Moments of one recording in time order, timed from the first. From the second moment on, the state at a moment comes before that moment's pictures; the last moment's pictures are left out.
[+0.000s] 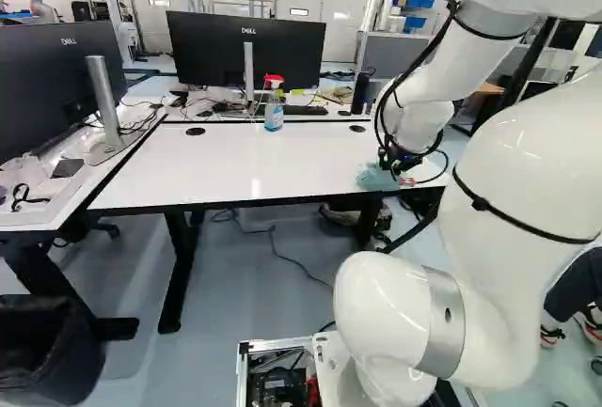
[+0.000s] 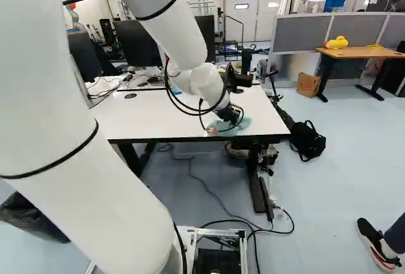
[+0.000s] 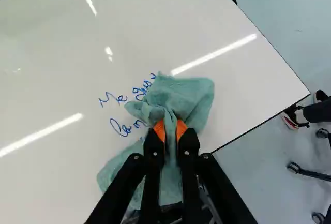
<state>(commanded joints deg) -26.4 -0.1 -35.4 0.0 -0.7 0.0</state>
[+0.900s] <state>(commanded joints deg) -26.5 -10.3 -46.6 0.0 -0.7 0.0</state>
